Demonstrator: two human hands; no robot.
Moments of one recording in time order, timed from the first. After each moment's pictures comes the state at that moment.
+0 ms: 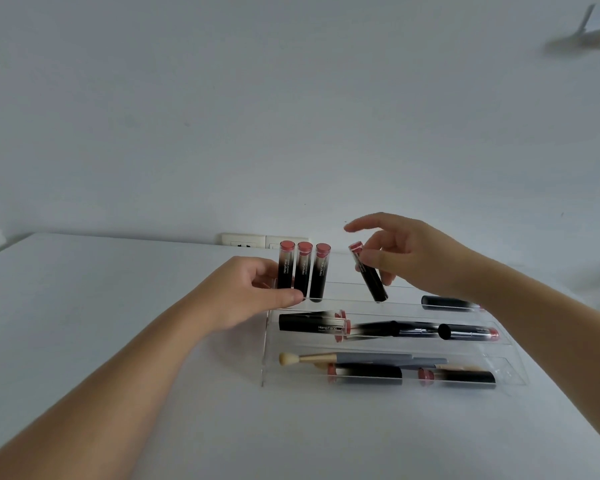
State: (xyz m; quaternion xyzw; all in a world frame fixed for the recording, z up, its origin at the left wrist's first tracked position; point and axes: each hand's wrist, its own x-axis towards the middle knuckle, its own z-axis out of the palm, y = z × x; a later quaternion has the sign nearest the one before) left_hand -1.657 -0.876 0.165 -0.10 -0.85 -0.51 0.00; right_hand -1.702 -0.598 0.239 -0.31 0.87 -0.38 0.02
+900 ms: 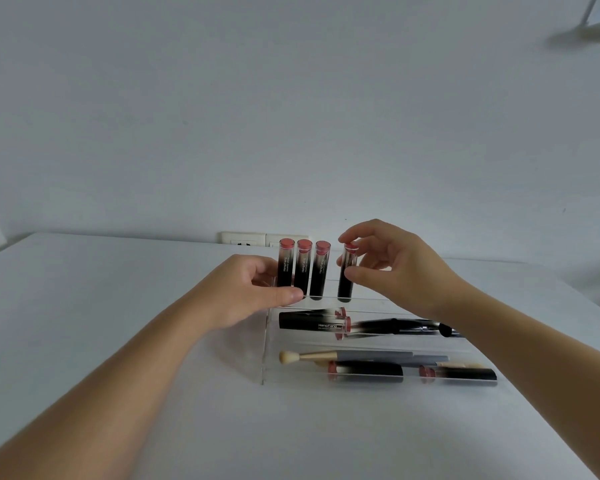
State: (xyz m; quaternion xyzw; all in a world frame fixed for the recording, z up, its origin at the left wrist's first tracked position) left_hand -1.656 -0.875 0.166 -0.11 -0.85 -0.52 0.00; right_hand -1.683 -0.616 0.213 -0.32 0.83 -0.46 -0.06
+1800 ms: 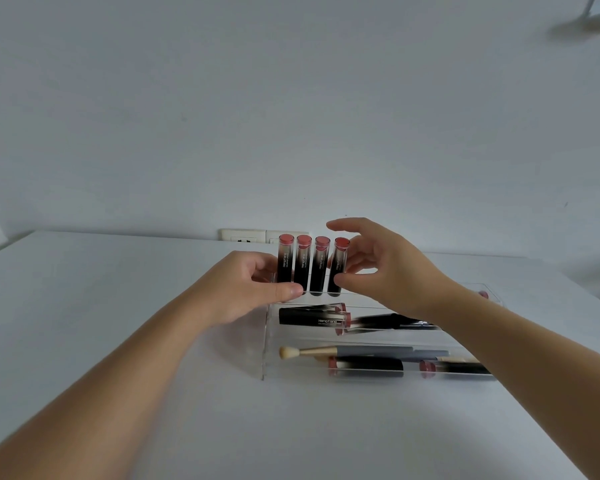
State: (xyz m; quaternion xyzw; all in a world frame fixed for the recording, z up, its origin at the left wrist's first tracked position) left_hand -1.658 -0.876 0.165 -0.11 -0.84 -0.53 0.00; right_hand -1.690 -0.626 0.200 -0.33 0.83 -0.45 -0.03
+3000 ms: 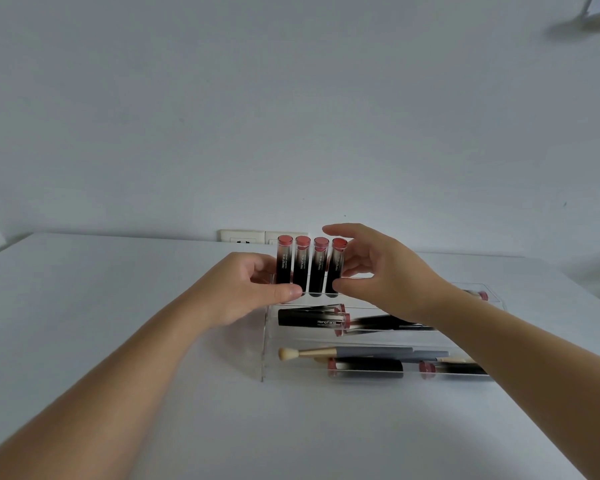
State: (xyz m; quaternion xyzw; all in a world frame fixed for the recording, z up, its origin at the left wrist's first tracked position) left_hand -1.657 -0.875 0.165 -0.10 -0.85 -0.52 0.00; right_hand -1.692 -0.627 0.196 -0.34 0.82 -0.46 -0.02
